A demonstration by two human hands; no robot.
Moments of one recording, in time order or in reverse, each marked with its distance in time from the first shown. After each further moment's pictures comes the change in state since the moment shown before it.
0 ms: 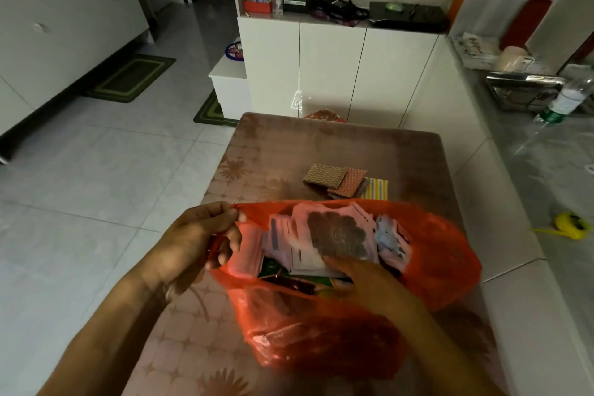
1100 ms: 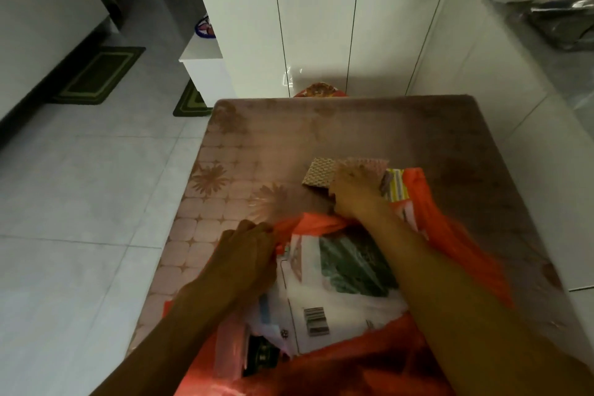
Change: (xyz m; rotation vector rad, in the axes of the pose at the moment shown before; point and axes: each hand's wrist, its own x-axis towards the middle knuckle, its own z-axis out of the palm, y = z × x) left_hand 0.203 -0.086 0.039 1.514 -0.208 0.274; right_hand 0.281 0.046 0.002 -0.884 -0.005 0.214
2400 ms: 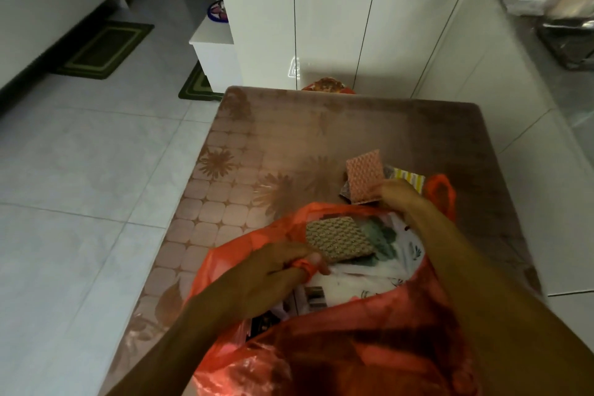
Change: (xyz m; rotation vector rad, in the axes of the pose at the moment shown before) left_hand -0.044 0.015 -0.006 -0.943 -0.111 0.161; right_hand -0.014 0.059 0.010 0.847 -0.033 0.401
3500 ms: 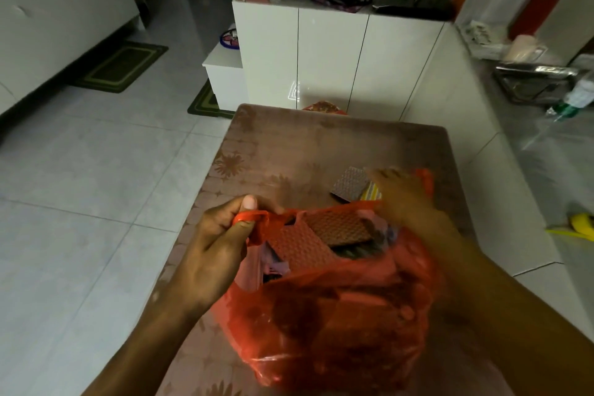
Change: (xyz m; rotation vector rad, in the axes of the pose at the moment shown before) left_hand -0.120 0.098 0.002 -0.278 0.631 0.126; right_hand -0.170 -0.029 -0.064 -0.812 0.143 -0.435
